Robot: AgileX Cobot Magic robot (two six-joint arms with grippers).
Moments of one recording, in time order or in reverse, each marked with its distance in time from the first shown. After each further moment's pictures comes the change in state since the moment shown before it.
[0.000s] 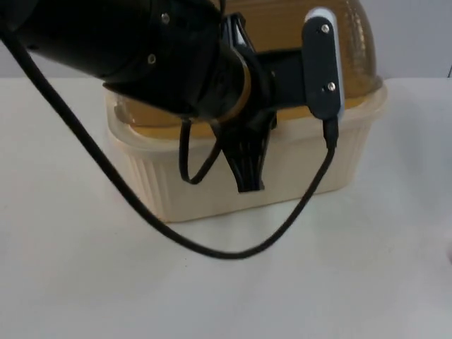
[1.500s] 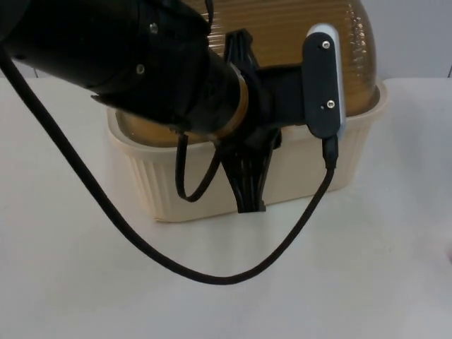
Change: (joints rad) right arm 0.000 0.000 0.000 0.000 -0.004 0.000; left arm 0.008 -0.003 0.048 -0.023 -0.131 0.040
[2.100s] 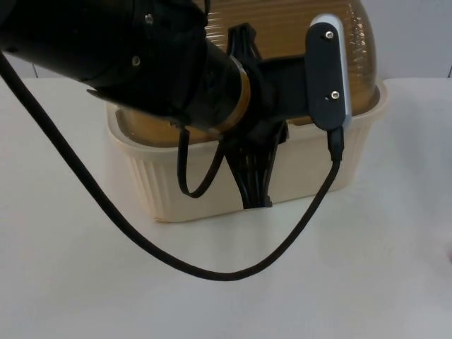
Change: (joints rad) right arm 0.000 0.000 0.000 0.000 -0.002 -0.003; left arm 0.000 -0.019 0.000 -0.014 -0.024 0.000
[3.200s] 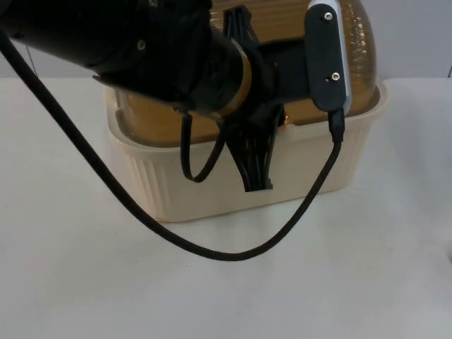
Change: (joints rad) right arm 0.000 0.000 0.000 0.053 0.000 -0.004; left arm 0.000 0.000 -0.034 -0.001 0.047 -0.004
